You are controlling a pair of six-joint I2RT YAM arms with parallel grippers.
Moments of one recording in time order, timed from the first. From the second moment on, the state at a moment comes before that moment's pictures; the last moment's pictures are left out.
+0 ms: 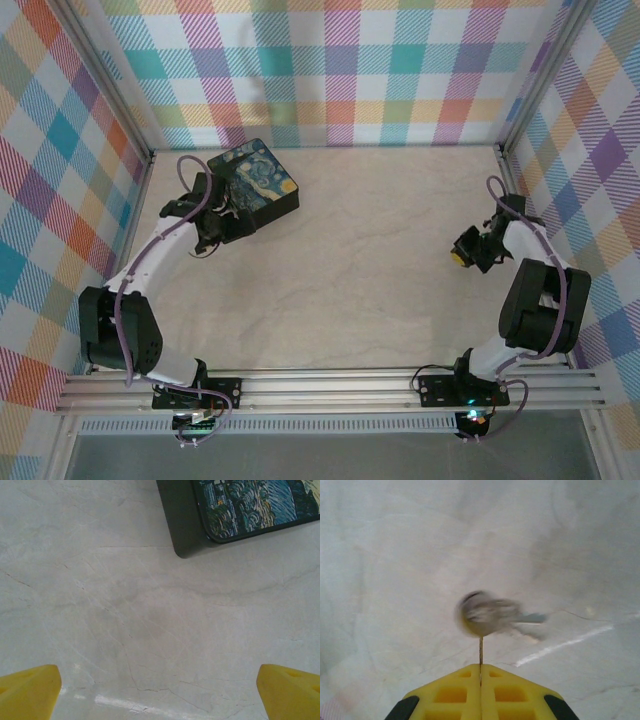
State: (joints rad) left arm -0.19 1.47 1.19 -0.81 -0.05 -0.52; right arm -0.25 1.58 1.04 -0.80 -0.42 0.53
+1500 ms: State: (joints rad) left arm -0.12 2.02 1.62 -0.55 -0.04 -0.77; right arm 0.41 1.78 1.41 -0.70 -0.53 0.50
